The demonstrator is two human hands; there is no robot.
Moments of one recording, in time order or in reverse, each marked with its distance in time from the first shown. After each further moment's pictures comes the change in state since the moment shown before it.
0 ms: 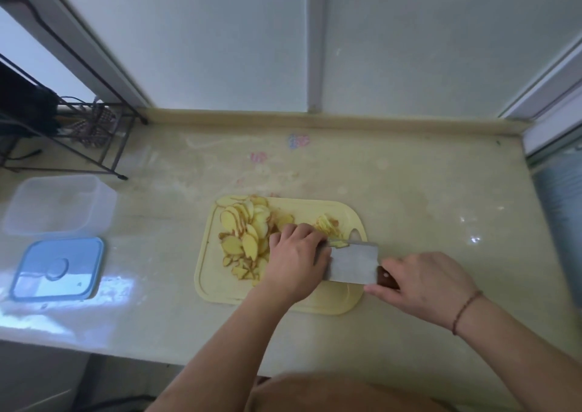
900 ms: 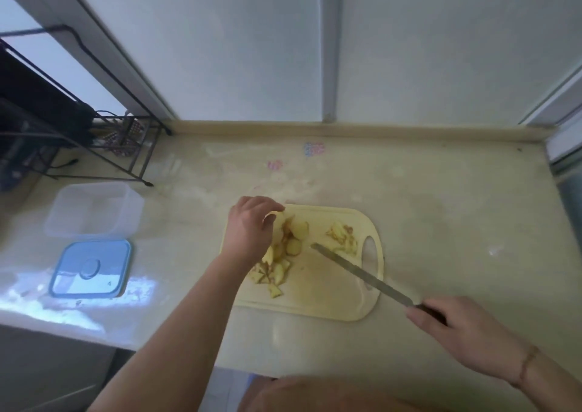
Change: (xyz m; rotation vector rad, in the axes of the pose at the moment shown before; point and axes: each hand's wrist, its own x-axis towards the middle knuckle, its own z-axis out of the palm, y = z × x) left_hand 0.025 -0.085 -0.058 -0.058 0.343 -0.006; right_hand -0.046 -0.005 0.004 0.743 -0.102 0.362
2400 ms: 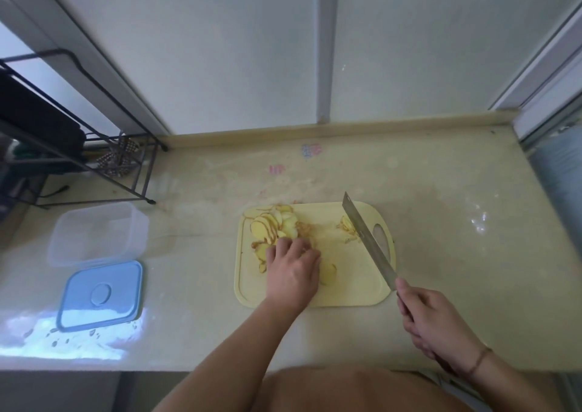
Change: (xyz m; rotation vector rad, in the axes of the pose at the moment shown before) left_hand -0.076 0.008 0.035 0.184 -0.070 0.206; right_hand -0.015 -0.068 0.079 0.834 0.144 0.322
